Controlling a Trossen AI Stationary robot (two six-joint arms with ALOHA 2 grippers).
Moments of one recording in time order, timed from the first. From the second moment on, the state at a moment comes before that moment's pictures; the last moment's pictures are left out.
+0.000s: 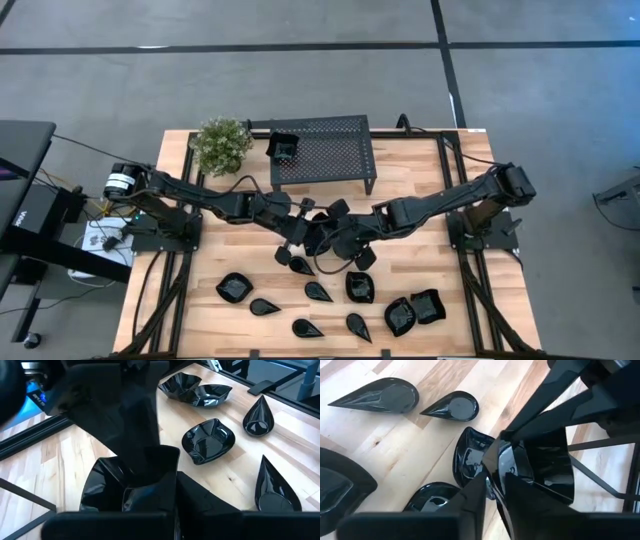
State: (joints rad) left arm -0.10 1.53 0.83 0.22 0.20 0.46; right arm 0.23 1.62 1.24 -0.50 0.18 -0.51
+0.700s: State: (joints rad) left arm -0.09 1.51 0.90 0.28 -0.08 0.43; right arm 0.43 1.30 1.35 -0.98 0.68 -0.09
